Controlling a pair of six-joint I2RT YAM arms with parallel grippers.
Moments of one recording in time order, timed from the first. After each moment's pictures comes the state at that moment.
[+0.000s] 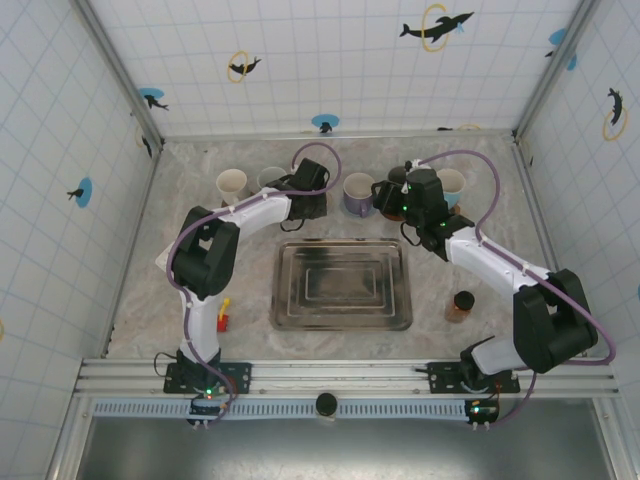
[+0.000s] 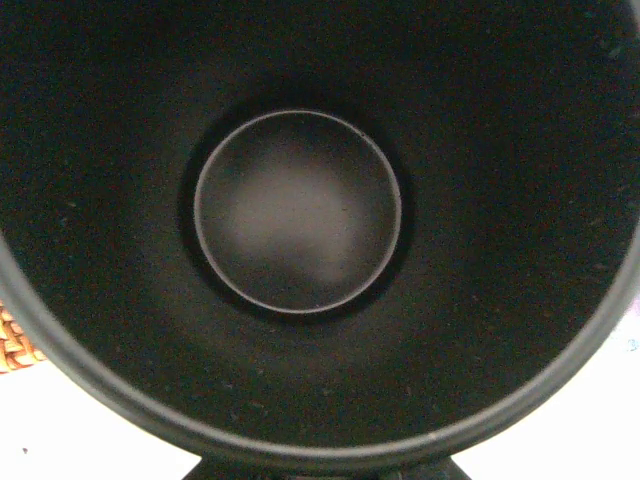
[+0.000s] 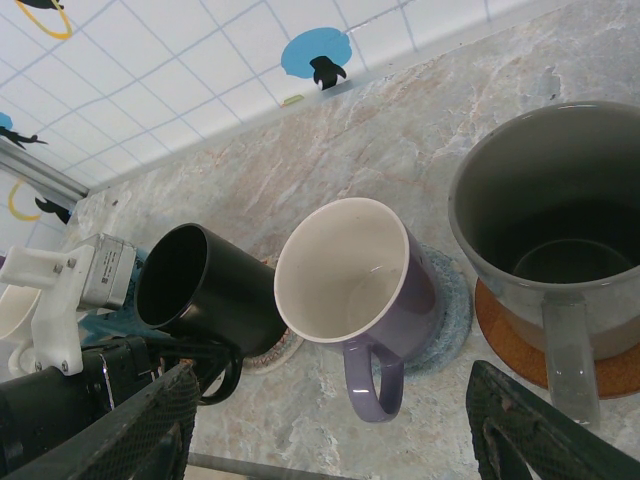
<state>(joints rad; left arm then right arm) -0.59 2.04 1.47 -0.45 -0.12 -0.50 0.48 1.42 0.91 0.03 0.02 0.60</state>
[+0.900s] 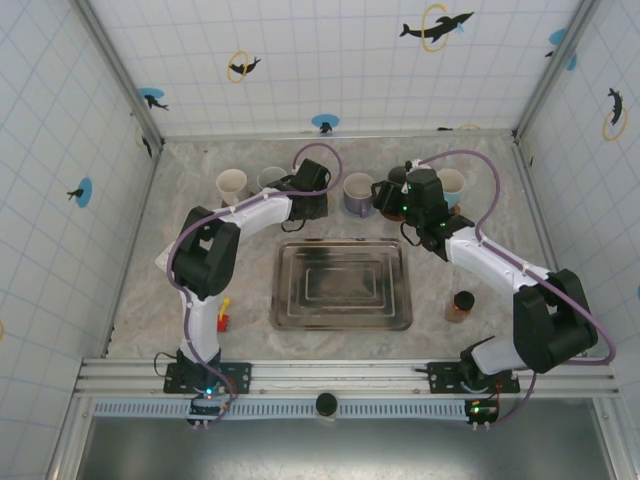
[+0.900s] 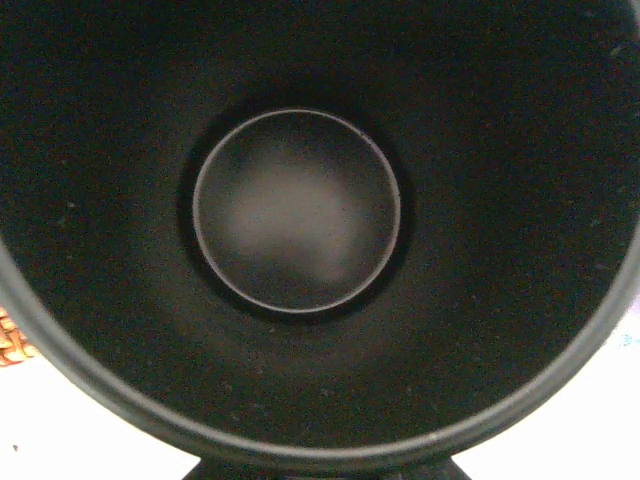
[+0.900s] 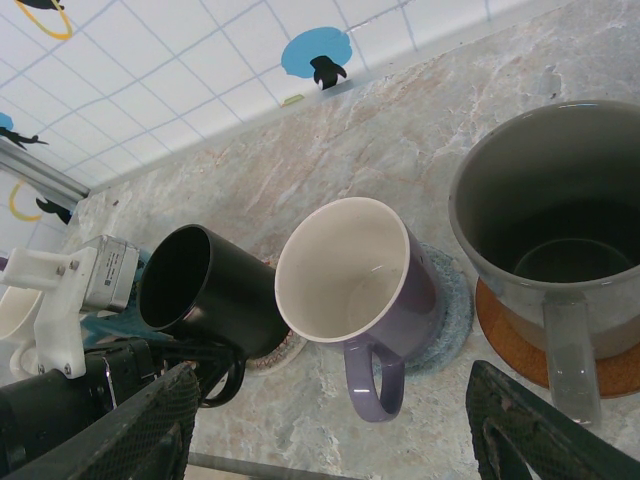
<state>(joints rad) -0.59 2.04 1.47 -0.45 -0.12 -0.51 0.48 1.42 0.91 0.03 0.02 0.61</state>
